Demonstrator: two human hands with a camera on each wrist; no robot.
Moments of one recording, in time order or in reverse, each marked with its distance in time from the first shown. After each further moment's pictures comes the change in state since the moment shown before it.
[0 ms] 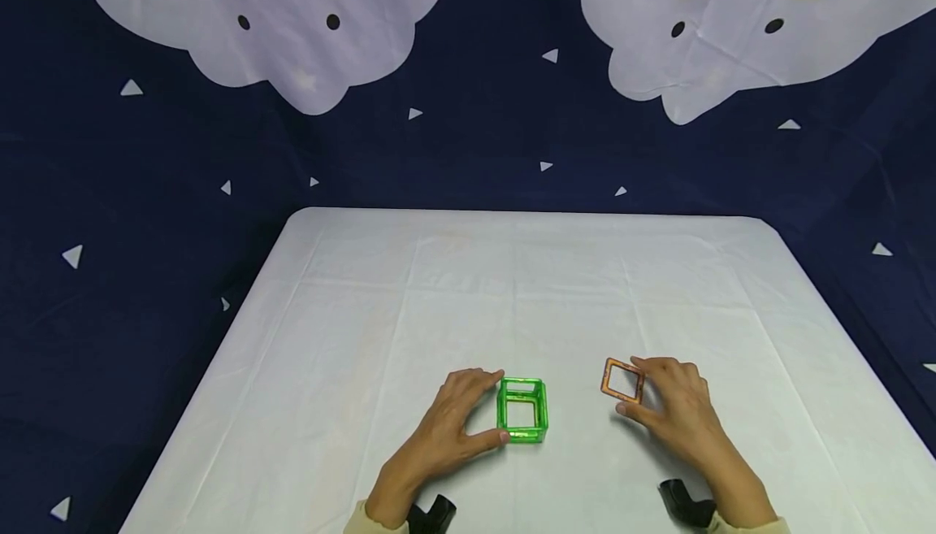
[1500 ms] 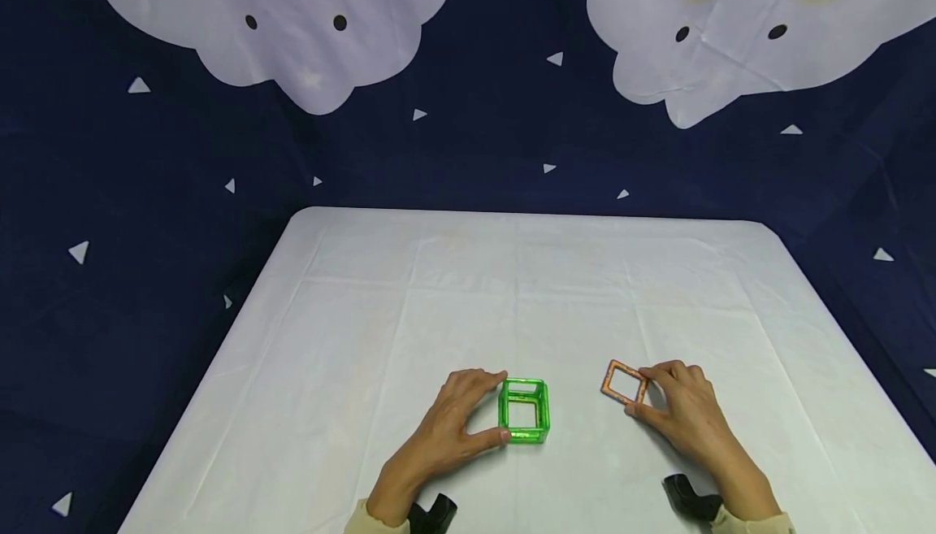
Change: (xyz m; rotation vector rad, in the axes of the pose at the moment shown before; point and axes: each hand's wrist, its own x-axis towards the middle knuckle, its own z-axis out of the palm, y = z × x) left_hand 0.001 -0.001 -0.003 -0.024 -0.019 -0.016; right_hand 0.000 0.020 0.004 -0.103 -0.075 0.037
